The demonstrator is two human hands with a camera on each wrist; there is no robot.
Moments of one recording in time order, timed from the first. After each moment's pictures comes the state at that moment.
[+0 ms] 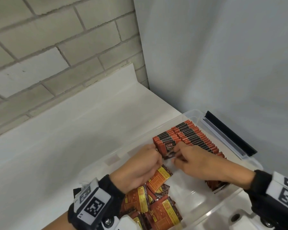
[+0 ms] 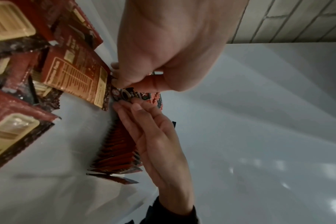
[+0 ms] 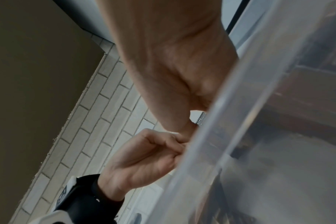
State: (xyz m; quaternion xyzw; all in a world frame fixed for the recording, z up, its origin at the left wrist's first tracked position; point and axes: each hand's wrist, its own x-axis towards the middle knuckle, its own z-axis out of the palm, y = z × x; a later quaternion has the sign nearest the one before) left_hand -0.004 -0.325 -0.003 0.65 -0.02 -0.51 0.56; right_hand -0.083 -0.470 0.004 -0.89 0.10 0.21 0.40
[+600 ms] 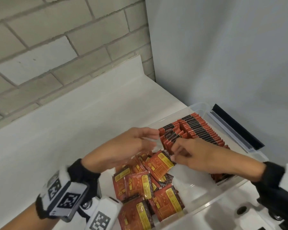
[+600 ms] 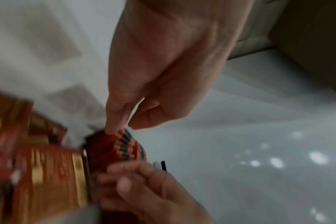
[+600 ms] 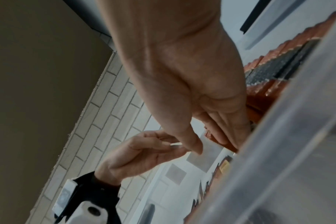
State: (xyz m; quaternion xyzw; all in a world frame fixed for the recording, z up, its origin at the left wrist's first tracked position) left_hand 0.016 -0.286 0.048 0.78 -0.17 -0.44 0.41; right_hand -0.086 -0.463 0.016 -0.88 0.06 0.24 0.40
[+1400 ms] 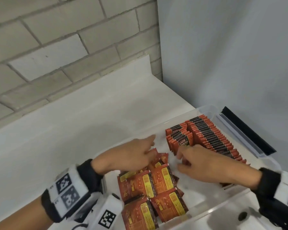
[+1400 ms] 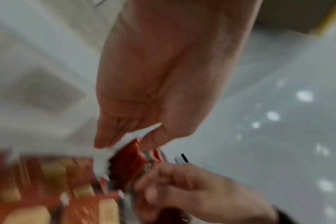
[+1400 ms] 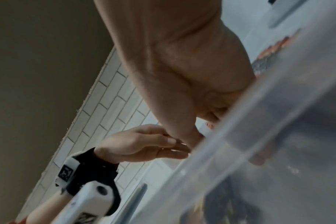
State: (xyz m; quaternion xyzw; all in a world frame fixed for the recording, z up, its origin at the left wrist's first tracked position) left_hand 0.010 -0.271 0.051 0.85 -0.33 -0.40 0.10; right_hand -0.084 -0.446 0.014 -0.91 0.03 0.28 0.30
